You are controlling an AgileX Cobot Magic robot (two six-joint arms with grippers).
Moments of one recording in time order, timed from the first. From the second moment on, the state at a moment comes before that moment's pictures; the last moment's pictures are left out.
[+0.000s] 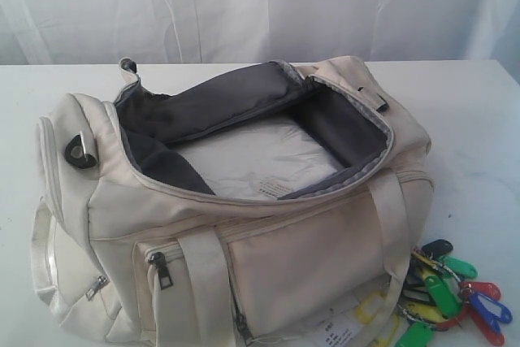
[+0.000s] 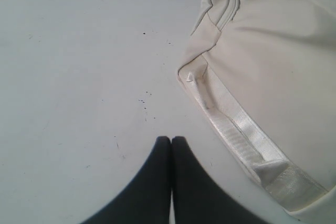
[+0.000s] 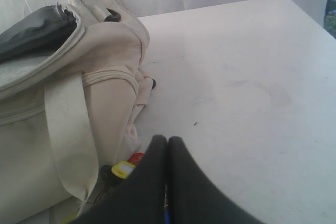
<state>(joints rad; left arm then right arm) -0.01 0.00 0.02 -0.06 0.40 0.05 0.22 0.01 0.00 0.02 0.34 0.19</state>
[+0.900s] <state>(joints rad) -0.01 0.00 0.02 -0.06 0.40 0.05 0.22 0.01 0.00 0.02 0.34 0.04</state>
